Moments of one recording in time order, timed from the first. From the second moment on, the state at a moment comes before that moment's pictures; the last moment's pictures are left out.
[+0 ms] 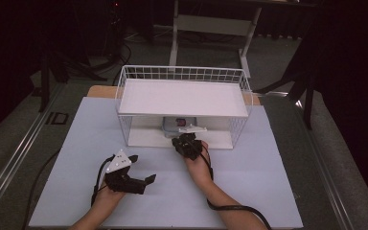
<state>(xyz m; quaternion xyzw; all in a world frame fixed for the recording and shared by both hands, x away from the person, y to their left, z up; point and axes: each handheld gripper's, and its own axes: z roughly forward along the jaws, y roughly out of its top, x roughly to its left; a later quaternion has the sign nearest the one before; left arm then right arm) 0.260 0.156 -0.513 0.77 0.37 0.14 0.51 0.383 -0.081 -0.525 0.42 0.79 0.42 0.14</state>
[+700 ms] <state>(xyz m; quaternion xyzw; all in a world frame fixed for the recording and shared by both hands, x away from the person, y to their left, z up) 0.260 0.143 -0.507 0.77 0.32 0.13 0.53 0.328 -0.129 -0.500 0.37 0.79 0.49 0.08</state>
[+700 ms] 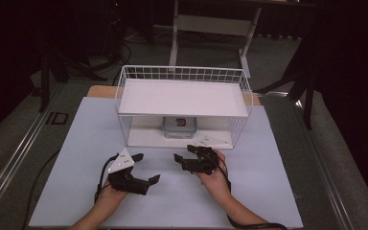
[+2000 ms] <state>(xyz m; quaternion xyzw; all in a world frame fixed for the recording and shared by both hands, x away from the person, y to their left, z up) 0.238 0.193 -0.497 0.77 0.32 0.15 0.53 0.279 -0.231 -0.490 0.34 0.79 0.50 0.11</state>
